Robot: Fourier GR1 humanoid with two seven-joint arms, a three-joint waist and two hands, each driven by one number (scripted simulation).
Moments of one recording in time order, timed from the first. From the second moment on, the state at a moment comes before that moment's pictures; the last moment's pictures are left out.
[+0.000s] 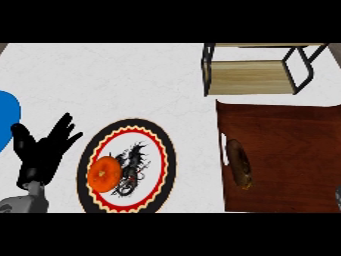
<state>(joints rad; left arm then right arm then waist) -0.06 0.20 0.08 -1.41 0.15 -0.01 0.30 -1.11 -0.29 -0.24 -1.71 0.55 0.51 0.88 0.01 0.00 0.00</state>
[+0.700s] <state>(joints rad) -0.06 0.19 0.07 -1.41 0.13 0.00 0.30 -1.28 -0.48 -0.27 -1.18 0.58 0.46 0.59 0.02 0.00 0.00</state>
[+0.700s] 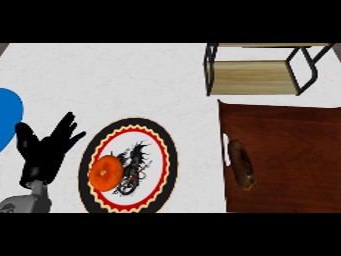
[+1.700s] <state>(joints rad) -0.07 0.17 0.08 -1.40 0.12 -0.01 0.28 -1.38 -0.52 -0.23 -0.64 0.71 0.19 0.19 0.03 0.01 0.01</state>
